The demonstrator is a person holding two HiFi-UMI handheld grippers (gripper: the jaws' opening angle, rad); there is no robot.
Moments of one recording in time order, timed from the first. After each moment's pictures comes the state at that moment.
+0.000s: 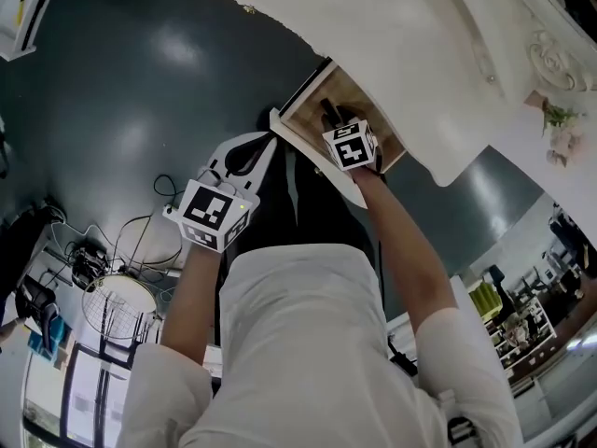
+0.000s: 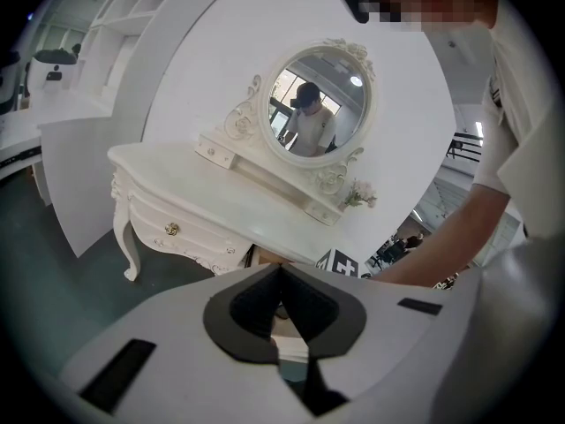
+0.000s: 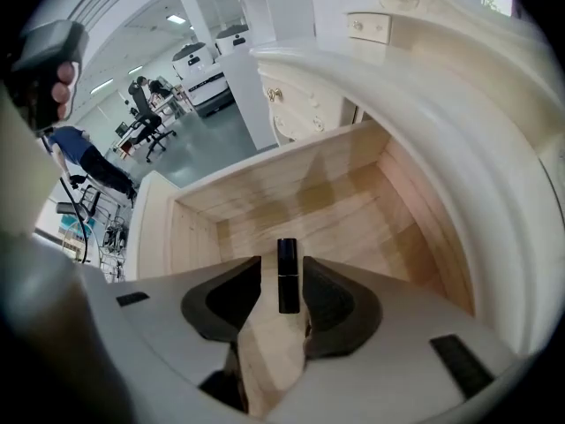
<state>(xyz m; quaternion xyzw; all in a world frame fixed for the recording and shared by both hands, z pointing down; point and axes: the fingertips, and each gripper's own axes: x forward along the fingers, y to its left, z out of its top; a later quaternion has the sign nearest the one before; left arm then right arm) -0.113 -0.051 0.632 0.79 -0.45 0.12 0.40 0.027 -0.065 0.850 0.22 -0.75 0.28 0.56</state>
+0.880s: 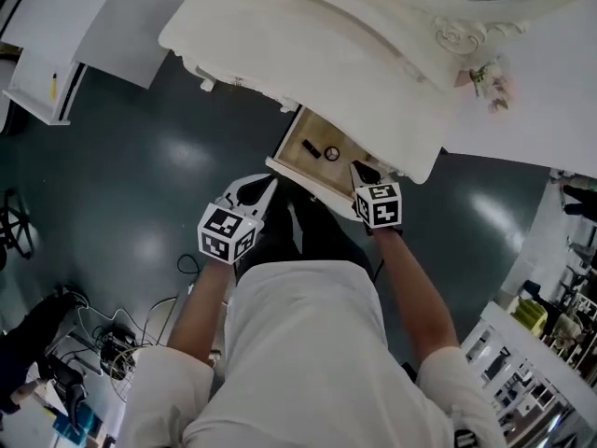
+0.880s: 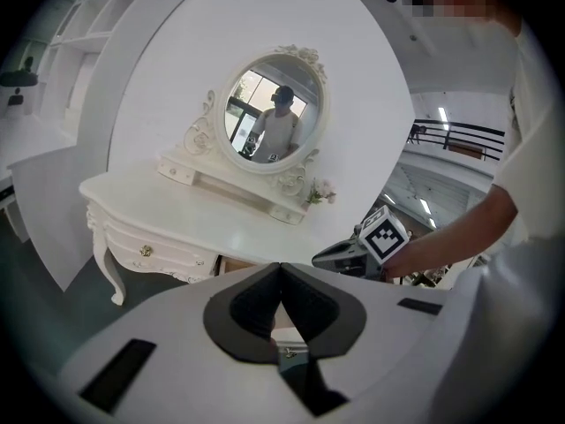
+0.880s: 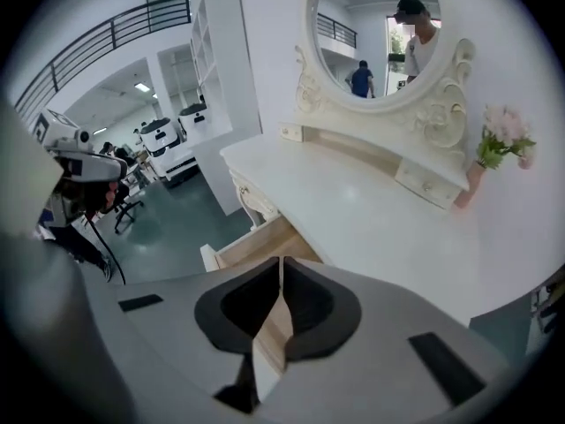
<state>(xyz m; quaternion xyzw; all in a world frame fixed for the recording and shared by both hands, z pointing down) -0.091 -0.015 0.574 0.85 -0.38 0.13 0.33 0.106 -0.061 0.667 0.42 -0.77 0.27 0.40</state>
